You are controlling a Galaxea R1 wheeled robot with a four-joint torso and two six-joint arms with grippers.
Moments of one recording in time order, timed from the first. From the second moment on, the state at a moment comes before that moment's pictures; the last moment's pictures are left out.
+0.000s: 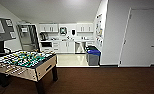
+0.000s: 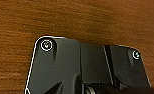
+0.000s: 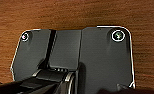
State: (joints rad) left arm 1.47 3.11 -2.81 -0.15 -0.17 0.05; right arm -1.47 3.07 -2.78 -0.11 0.05 0.08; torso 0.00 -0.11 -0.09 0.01
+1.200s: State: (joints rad) left arm 1.47 3.11 -2.81 -0.15 -0.16 0.05; right arm -1.47 3.08 -2.78 -0.11 0.04 0.08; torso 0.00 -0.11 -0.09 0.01
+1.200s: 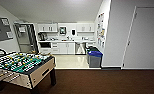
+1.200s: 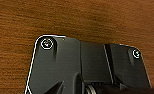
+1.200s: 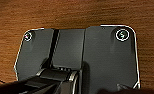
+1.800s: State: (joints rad) left arm 1.47 3.10 -2.81 -0.15 -0.16 0.06; right arm -1.48 3.08 -2.78 -0.11 0.04 0.08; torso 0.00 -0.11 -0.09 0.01
